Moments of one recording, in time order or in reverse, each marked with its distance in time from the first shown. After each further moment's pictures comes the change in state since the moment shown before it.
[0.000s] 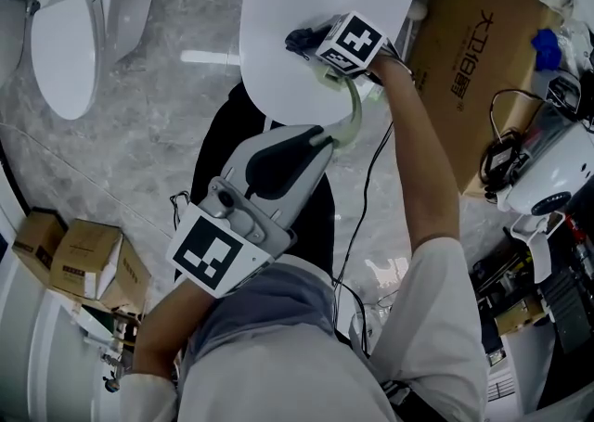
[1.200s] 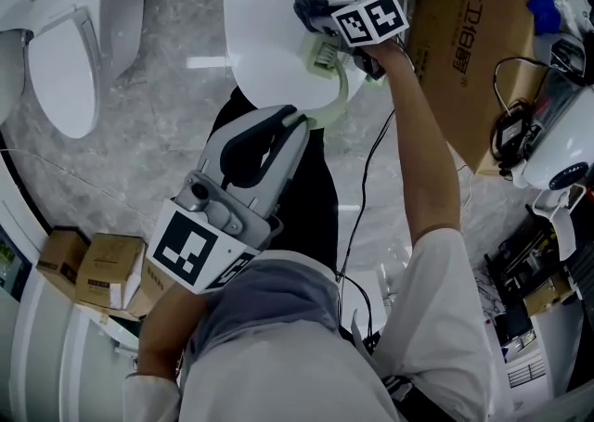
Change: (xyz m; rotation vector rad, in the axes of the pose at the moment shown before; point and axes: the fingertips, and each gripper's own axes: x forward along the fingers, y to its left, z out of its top) left arm 0.011 0.003 0.013 0.055 -0.005 0.007; right arm -0.038 -0.059 -0.027 0.498 -0.333 -0.116
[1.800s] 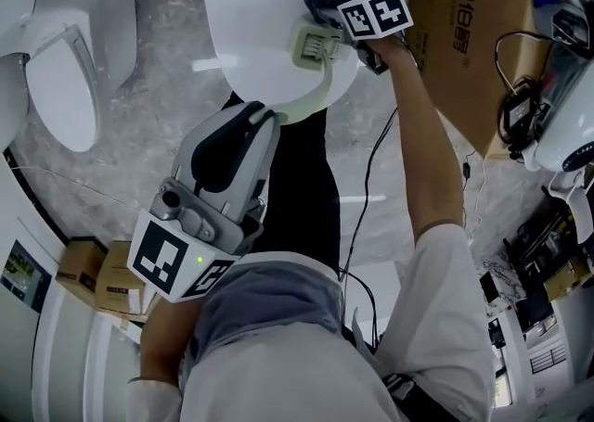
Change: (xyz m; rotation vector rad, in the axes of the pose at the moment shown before) left arm 0.007 -0.001 0.000 0.020 0.019 0.001; right arm -0.020 -0.047 -0.038 0.127 -0.068 -0.095
